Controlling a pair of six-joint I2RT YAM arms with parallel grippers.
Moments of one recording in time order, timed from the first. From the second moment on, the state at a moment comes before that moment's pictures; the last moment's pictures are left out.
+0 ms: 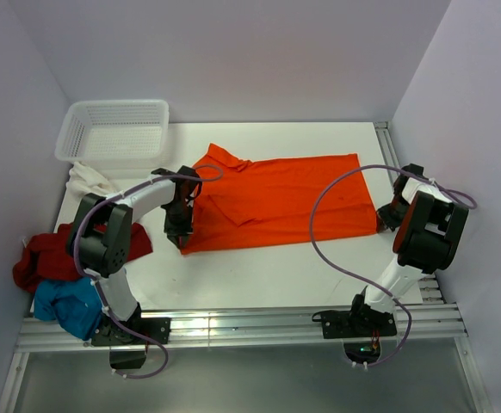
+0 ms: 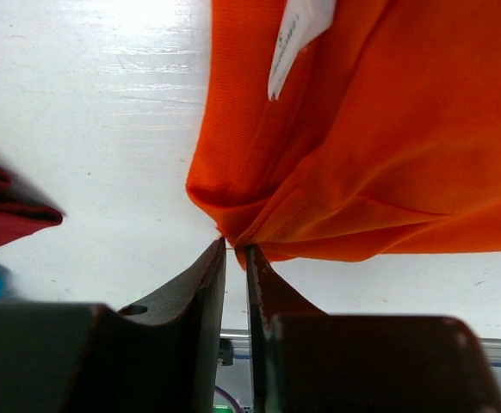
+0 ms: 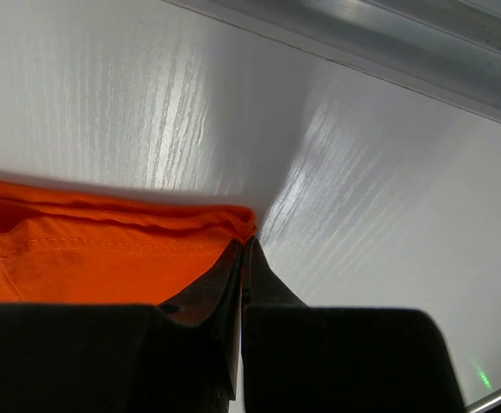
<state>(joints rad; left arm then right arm) -0.42 1.80 1.20 -0.99 -0.02 -0.41 -0.44 1.75 1.08 -0.75 0.15 0.82</state>
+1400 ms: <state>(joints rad) -0.37 1.52 1.03 -0.77 0.32 -0.49 -0.31 1.37 1.06 -0.78 -0.10 0.79</state>
